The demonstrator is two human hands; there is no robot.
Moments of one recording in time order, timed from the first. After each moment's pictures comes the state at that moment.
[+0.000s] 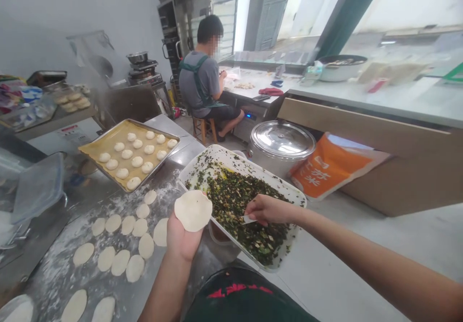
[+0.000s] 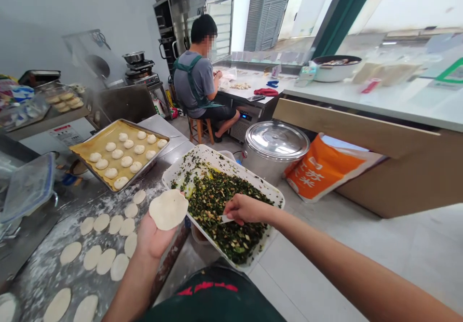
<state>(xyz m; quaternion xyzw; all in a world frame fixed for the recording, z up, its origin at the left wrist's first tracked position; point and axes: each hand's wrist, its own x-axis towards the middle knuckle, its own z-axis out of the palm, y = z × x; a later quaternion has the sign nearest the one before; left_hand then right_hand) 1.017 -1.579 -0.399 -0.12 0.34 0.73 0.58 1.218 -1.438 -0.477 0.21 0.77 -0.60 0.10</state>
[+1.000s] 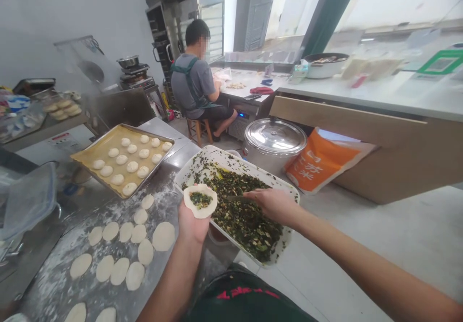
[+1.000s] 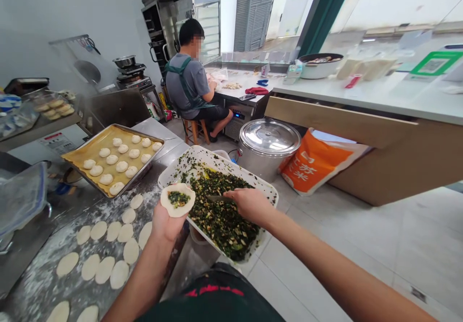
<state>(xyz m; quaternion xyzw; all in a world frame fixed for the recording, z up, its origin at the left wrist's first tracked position) 1.034 -1.541 -0.419 -0.11 0.34 0.74 0.57 1.231 -1.453 -0.454 0.35 0.91 -0.20 0.00</state>
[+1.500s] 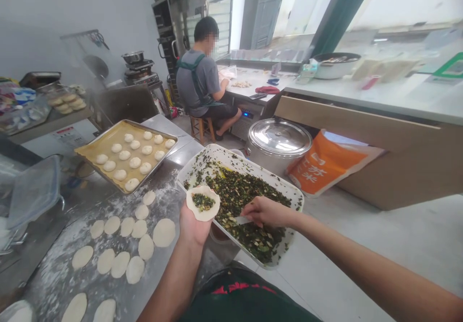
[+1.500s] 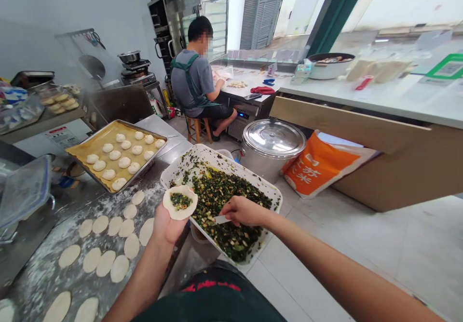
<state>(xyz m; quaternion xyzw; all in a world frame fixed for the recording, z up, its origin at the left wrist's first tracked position) 1.029 -1.549 -0.427 -0.11 0.35 0.73 0.58 1.219 -1.451 -0.474 0.22 0.82 -0.53 0.07</state>
